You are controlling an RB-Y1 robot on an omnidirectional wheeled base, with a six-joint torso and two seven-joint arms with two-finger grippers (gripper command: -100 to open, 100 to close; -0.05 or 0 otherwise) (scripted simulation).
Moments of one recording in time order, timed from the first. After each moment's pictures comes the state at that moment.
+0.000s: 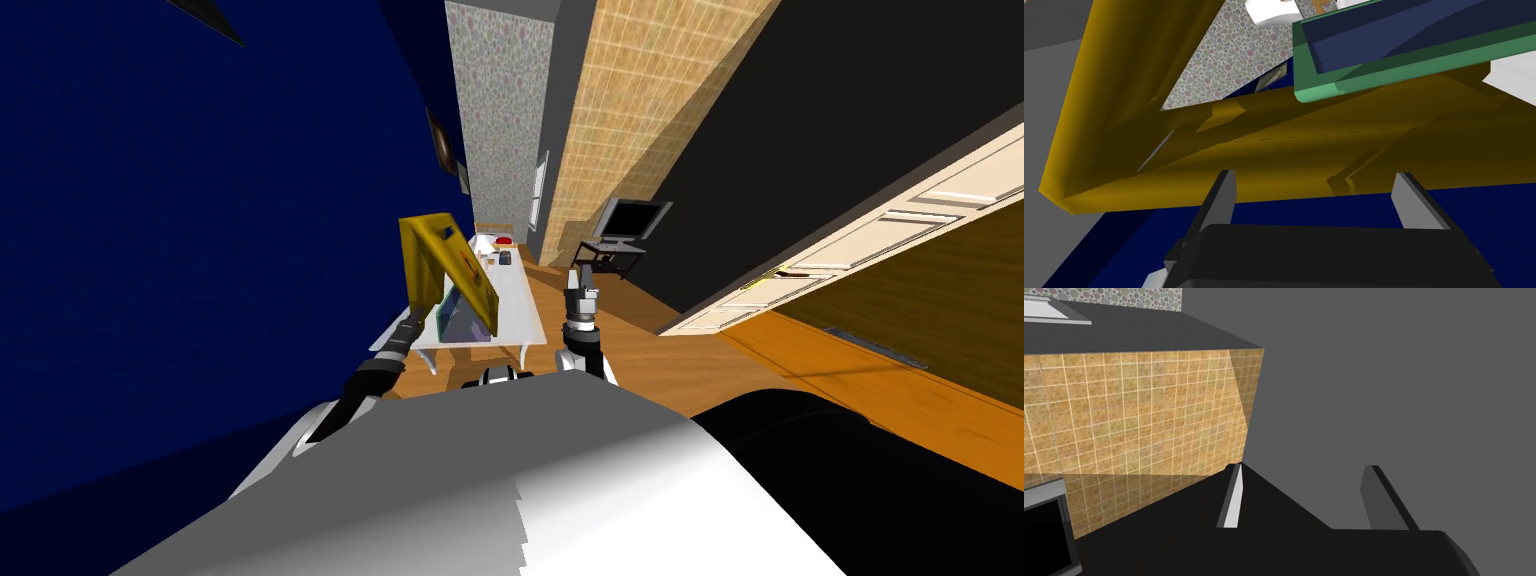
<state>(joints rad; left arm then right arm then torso) 0.56 0.39 -0.03 -2.19 -0.09 0.03 -0.06 0.47 0.04 0.05 -2.29 0.12 -0.63 0.11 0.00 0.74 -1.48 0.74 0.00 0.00</state>
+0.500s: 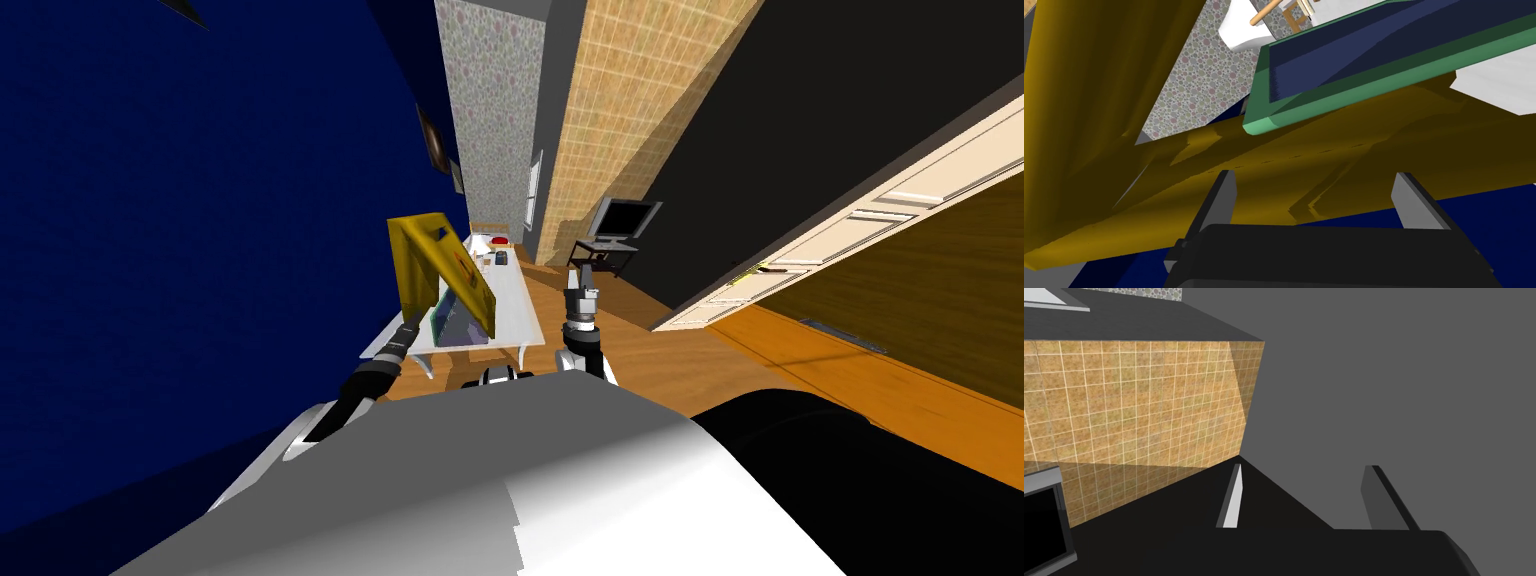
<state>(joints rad) 0.57 0.45 -0.03 -2.18 -0.12 0.11 -0.06 0.47 0.04 0.05 -2.29 0.12 -0.63 0.11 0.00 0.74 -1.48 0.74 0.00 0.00</state>
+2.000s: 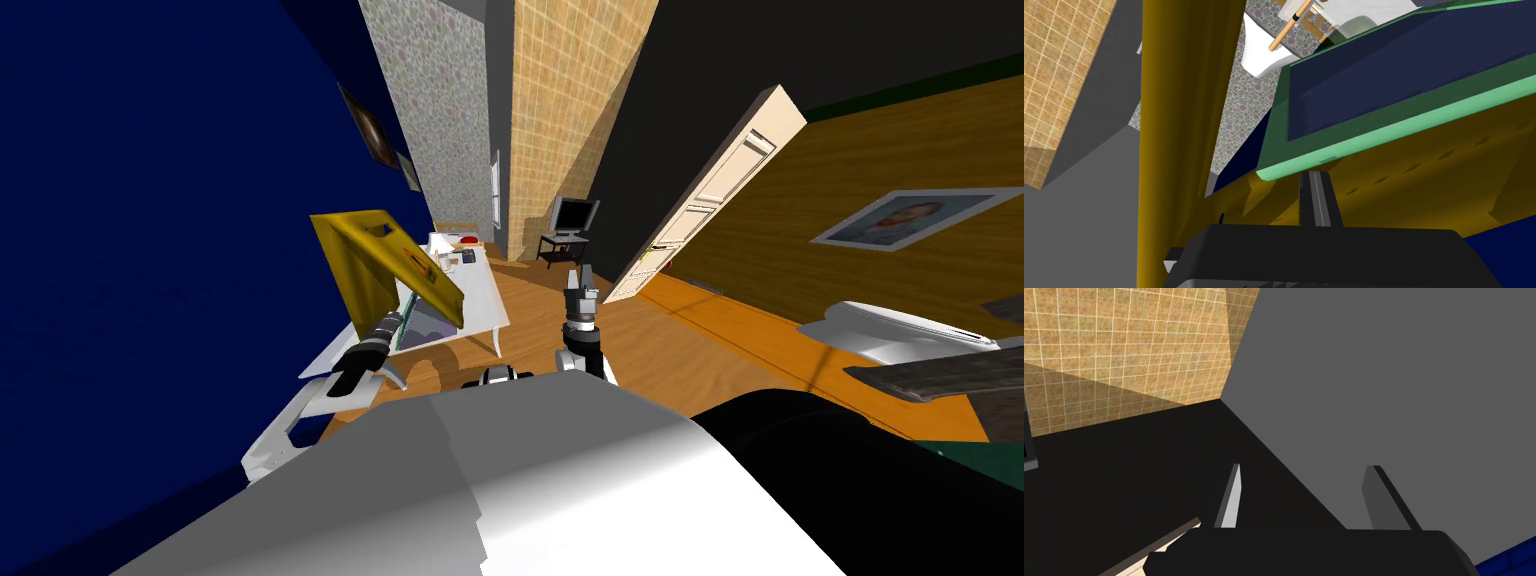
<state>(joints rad) 0.34 0.41 0.14 -1.92 -0.26 0.17 -0.19 0.47 0.04 0.05 -2.29 0.12 -0.63 0.11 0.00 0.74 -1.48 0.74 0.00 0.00</state>
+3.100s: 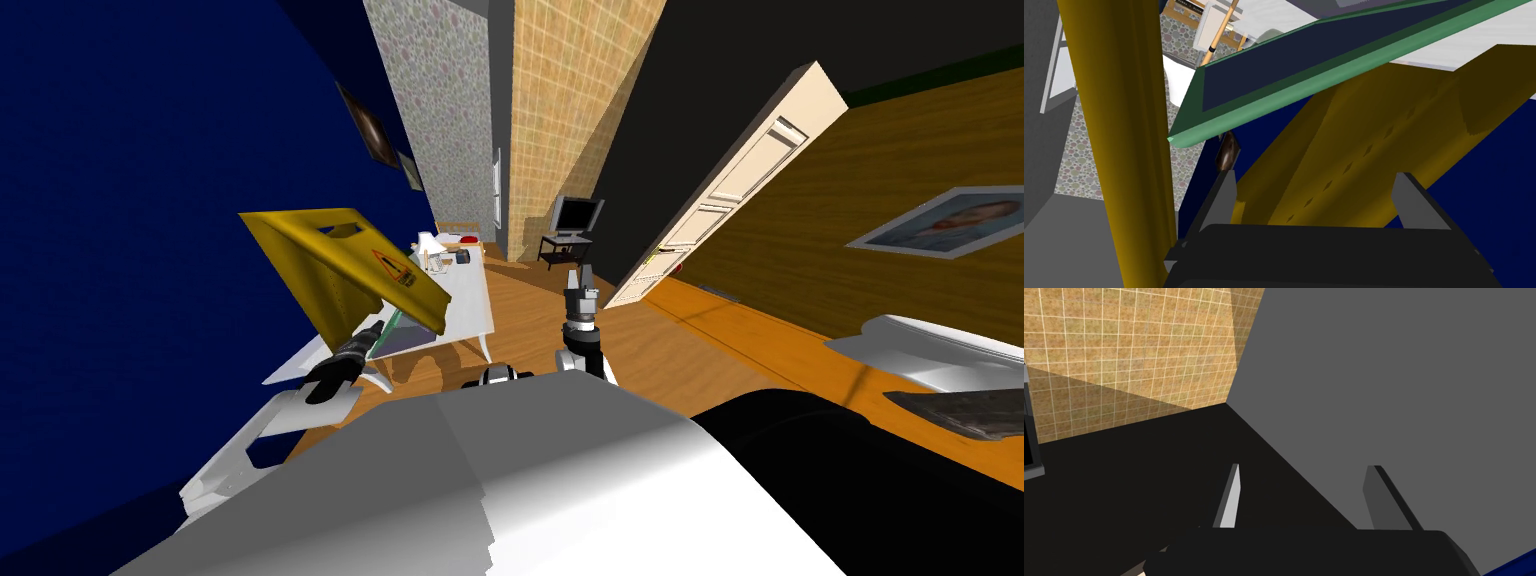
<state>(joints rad) 0.39 0.49 0.20 -1.87 -0.29 0.37 -0.24 0.47 0.04 0.05 -2.29 0.12 -0.63 0.11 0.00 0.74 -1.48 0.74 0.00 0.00</state>
